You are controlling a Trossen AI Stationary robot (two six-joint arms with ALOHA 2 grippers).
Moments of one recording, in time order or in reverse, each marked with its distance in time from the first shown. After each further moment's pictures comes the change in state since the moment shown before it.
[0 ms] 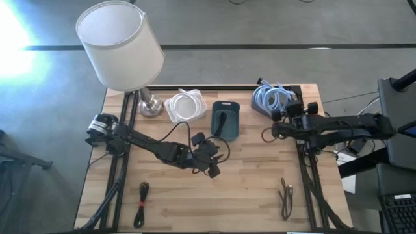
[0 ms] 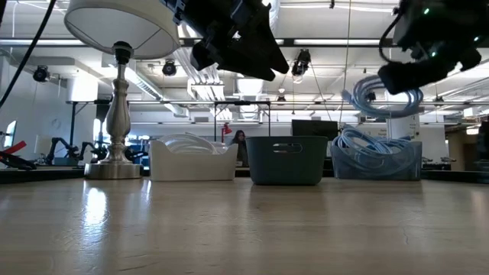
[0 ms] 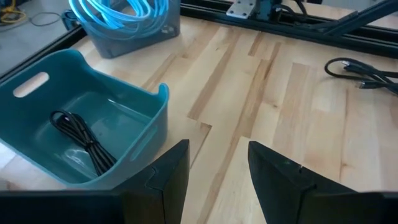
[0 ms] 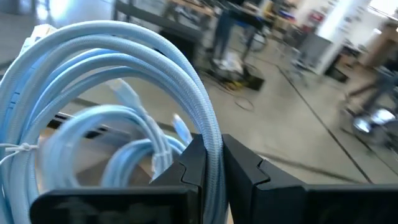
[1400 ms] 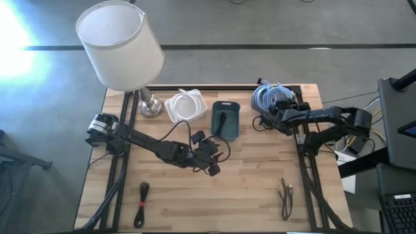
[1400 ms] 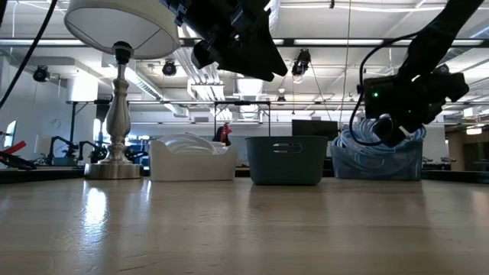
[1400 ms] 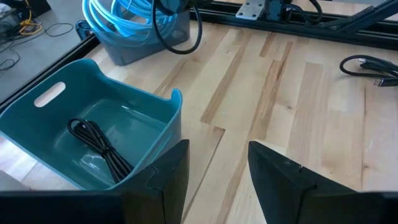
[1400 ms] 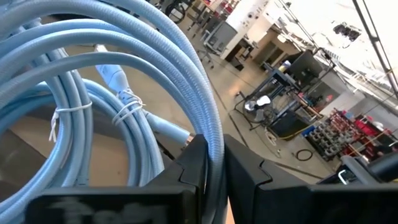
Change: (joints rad) left arm 0.009 0.000 0.000 0.000 -0.030 0.051; right arm -0.380 0.457 -0.119 0.368 0.087 -0.106
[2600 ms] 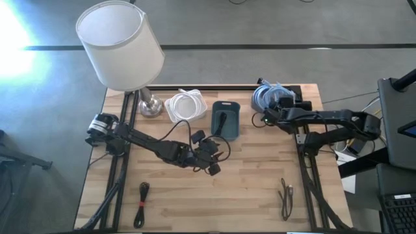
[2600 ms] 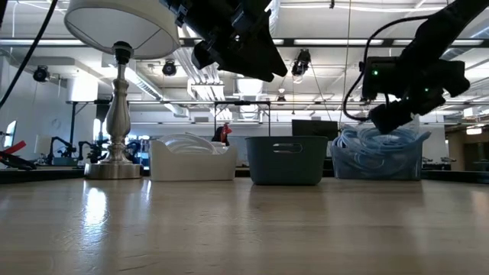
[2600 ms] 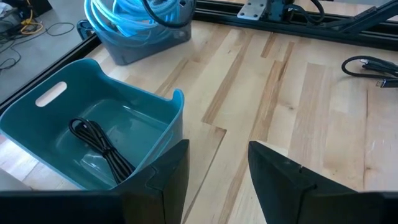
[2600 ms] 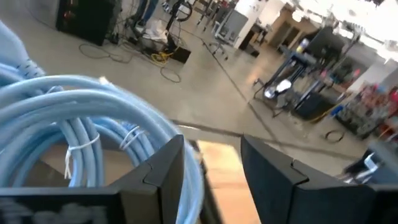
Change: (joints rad) left arm 0.006 0.000 0.000 0.000 0.000 -0.002; right arm 0.000 -0.142 0.028 0.019 -0.055 -0.036
